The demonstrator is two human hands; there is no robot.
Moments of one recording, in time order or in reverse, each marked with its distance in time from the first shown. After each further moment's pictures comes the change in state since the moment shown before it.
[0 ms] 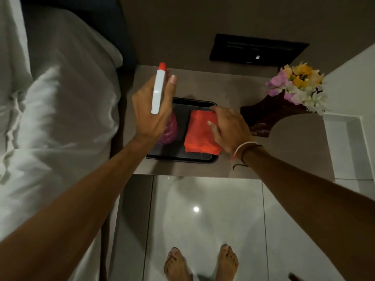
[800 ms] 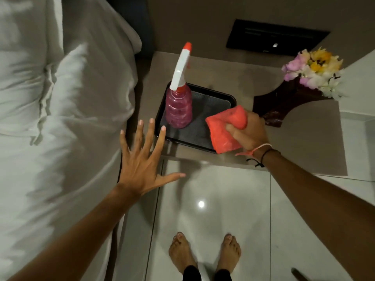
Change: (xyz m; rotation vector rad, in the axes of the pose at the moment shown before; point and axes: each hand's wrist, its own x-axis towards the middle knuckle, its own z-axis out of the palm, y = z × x) left_hand -0.148 -0.072 -0.092 1.052 -0.667 0.216; right_hand -0.049 0.013 0.009 0.635 0.071 0.259
